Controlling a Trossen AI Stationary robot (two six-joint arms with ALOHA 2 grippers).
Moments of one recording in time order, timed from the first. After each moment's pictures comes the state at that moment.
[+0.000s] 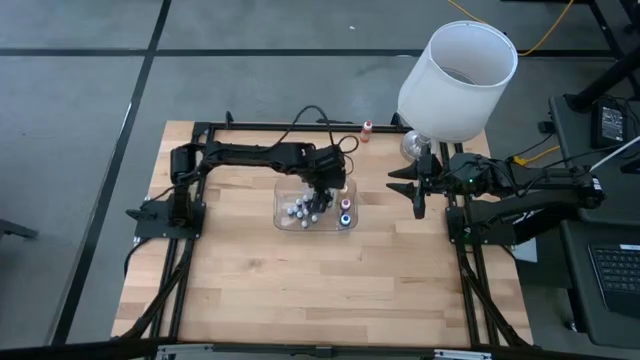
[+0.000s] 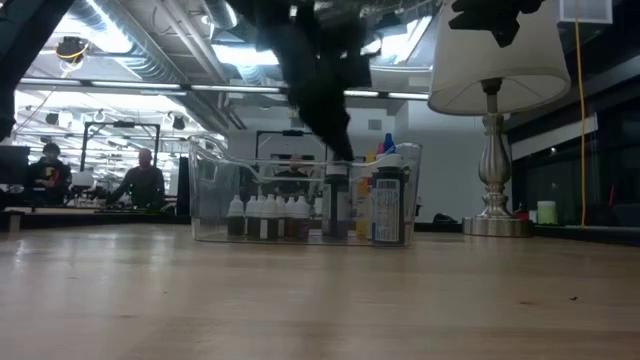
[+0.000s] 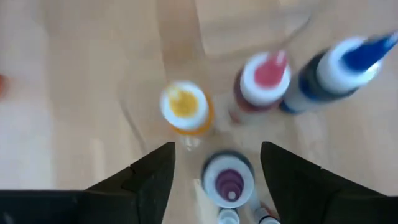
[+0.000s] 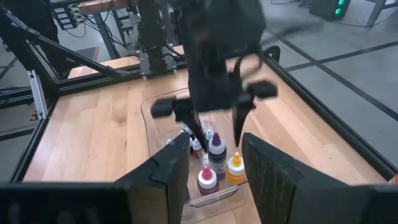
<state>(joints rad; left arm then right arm) 0.22 1.94 1.56 -0.66 0.10 0.36 0.03 0.79 0.84 -0.40 0.22 0.21</state>
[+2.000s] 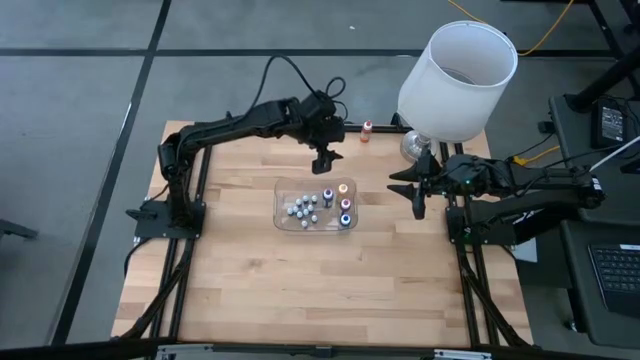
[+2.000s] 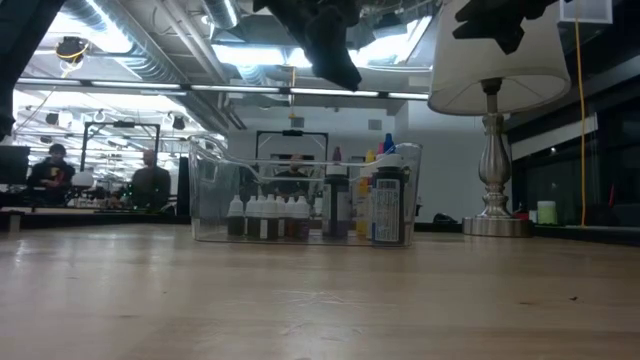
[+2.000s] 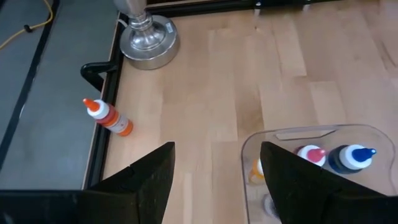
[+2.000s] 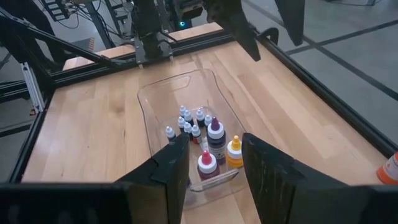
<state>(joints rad) 0.37 1.86 1.85 -0.77 0.15 0.34 0.03 0.79 0.84 -0.45 0.22 0.26</state>
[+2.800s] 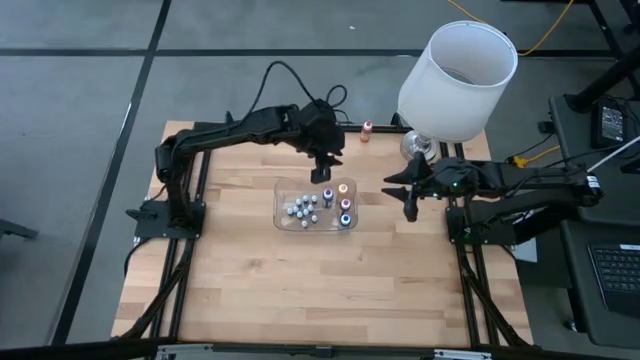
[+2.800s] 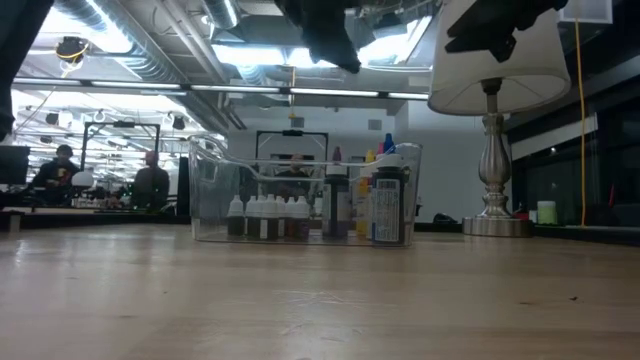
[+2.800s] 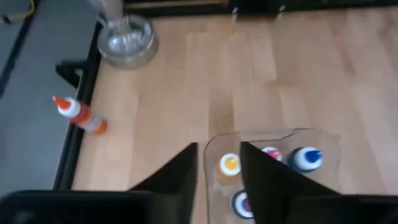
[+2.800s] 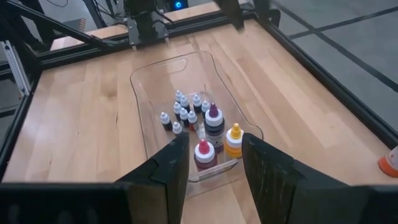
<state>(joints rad) 0.31 1.83 1.85 -0.82 0.15 0.24 0.03 0.86 0.84 -0.45 0.22 0.25</state>
